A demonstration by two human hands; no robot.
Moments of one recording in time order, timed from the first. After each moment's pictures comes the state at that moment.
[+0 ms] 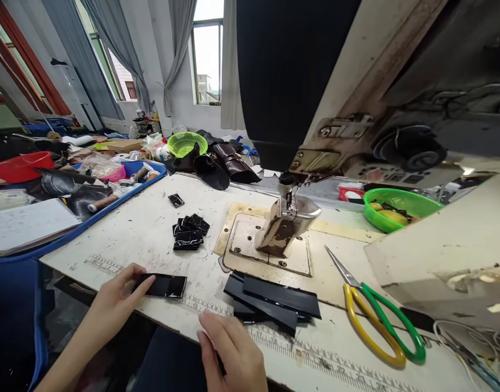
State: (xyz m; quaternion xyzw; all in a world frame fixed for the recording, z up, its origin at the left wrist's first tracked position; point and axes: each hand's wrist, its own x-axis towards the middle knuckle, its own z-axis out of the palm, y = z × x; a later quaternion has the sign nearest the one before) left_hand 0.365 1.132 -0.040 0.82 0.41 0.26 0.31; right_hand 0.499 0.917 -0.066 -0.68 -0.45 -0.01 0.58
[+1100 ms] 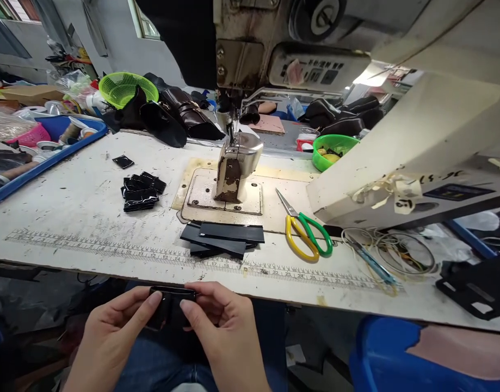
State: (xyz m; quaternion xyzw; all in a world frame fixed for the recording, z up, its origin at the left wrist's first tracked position) left_hand 0.378 0.988 -0.049 0.62 0.38 0.16 0.67; right_hand 0.493 0.847 -0.034 -0.62 -0.13 0.39 0.67
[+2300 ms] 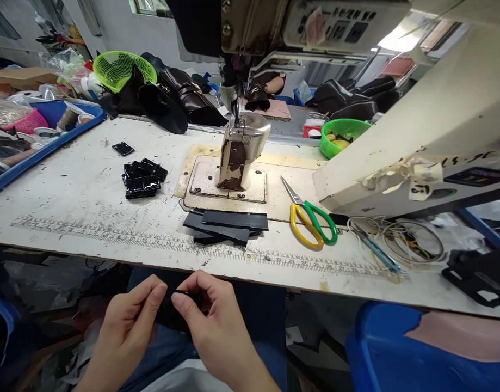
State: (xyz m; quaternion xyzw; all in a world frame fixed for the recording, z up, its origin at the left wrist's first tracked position) left_hand 0.378 0.972 -0.037 0.75 0.29 0.15 0.57; right_hand 0.484 0.860 -0.028 -0.62 -0.18 0.44 0.62
